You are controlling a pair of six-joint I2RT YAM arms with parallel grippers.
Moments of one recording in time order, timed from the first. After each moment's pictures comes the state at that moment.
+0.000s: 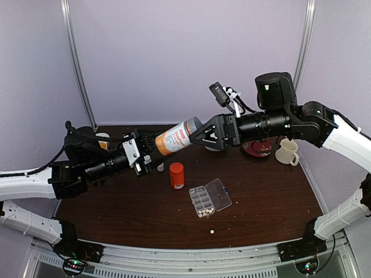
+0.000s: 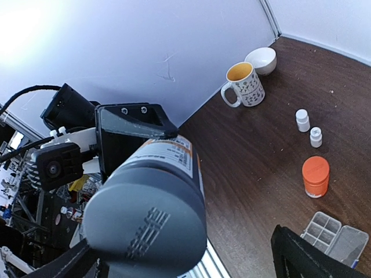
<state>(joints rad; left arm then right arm) -1.11 1.05 0.80 0.33 0.02 0.68 0.99 1.34 1.50 -0.55 -0.35 0.50</state>
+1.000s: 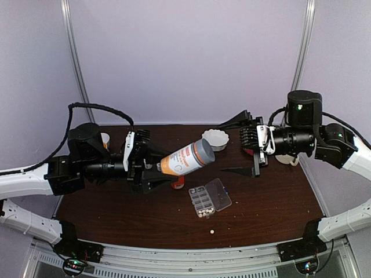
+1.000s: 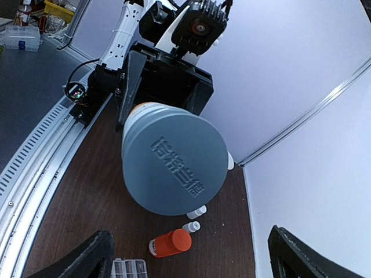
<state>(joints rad) -1.11 1.05 0.86 0.15 0.38 0.19 0.97 1.08 1.22 -0.41 -0.43 -0.81</state>
